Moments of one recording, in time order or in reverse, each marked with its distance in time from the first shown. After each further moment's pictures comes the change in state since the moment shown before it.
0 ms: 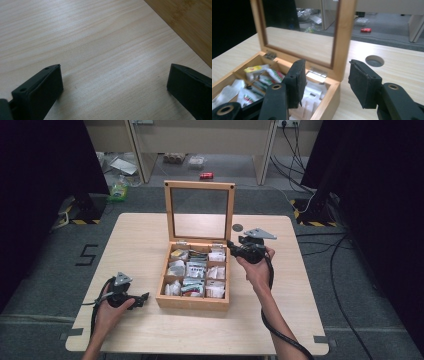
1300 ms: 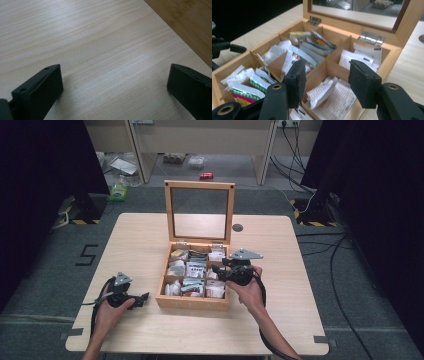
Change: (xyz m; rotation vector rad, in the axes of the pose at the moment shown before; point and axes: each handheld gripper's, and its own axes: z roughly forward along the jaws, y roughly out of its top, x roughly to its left) left arm 0.000 0.000 0.000 0.000 0.000 0.000; right arm 0.042 -0.048 -0.006 0.101 0.187 -0.067
